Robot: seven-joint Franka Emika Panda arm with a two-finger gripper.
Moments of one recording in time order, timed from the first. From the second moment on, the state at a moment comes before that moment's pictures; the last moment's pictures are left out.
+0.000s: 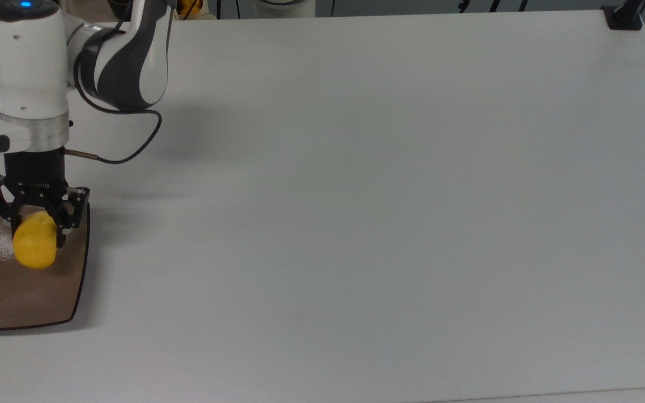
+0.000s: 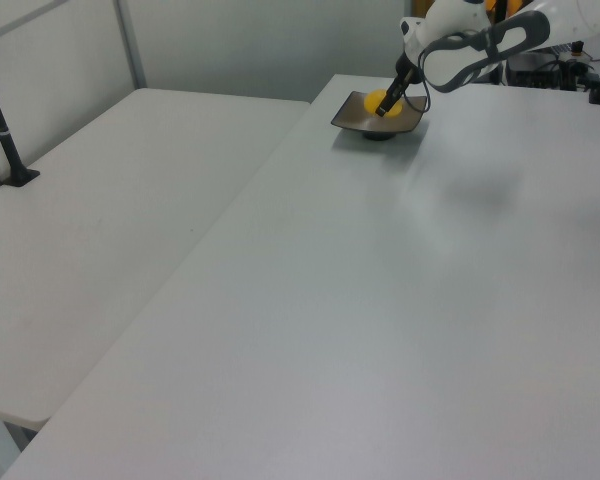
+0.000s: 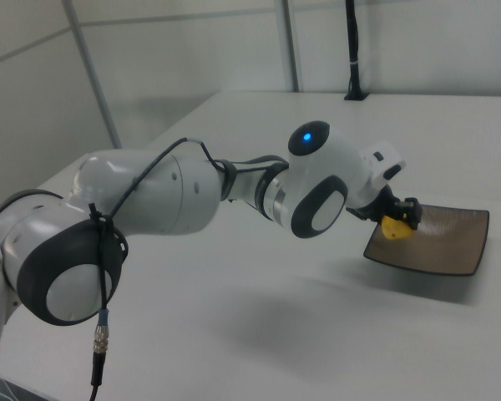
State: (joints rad) arm -0.30 0.69 -0.03 -1.43 0.03 2.76 -0.41
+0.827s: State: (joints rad) arm -0.30 0.74 -0.03 -1.41 0.03 2.87 -0.43
